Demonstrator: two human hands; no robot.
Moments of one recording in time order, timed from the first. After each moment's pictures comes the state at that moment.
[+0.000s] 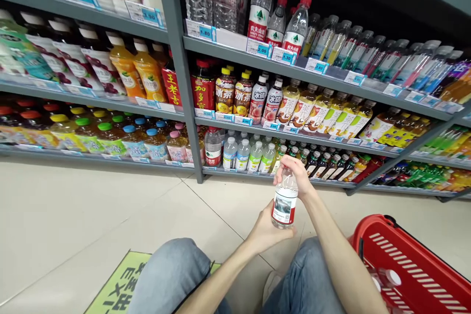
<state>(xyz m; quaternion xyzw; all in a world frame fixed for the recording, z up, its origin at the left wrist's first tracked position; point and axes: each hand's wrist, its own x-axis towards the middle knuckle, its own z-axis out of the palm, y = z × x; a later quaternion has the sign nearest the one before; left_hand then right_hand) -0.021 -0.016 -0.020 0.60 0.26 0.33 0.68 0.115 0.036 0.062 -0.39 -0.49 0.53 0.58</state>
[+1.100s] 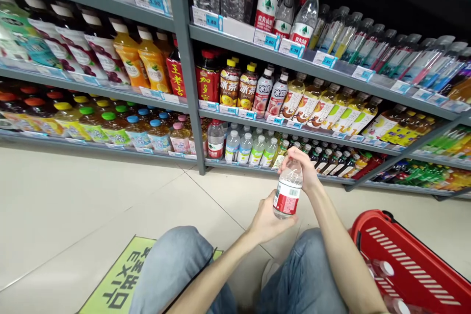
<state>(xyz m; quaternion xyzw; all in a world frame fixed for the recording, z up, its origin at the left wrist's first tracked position) -0.032 -0.020 -0.004 0.65 0.28 0.36 0.61 0.116 0.029 0.075 -0.41 -0.45 0.53 0.59</state>
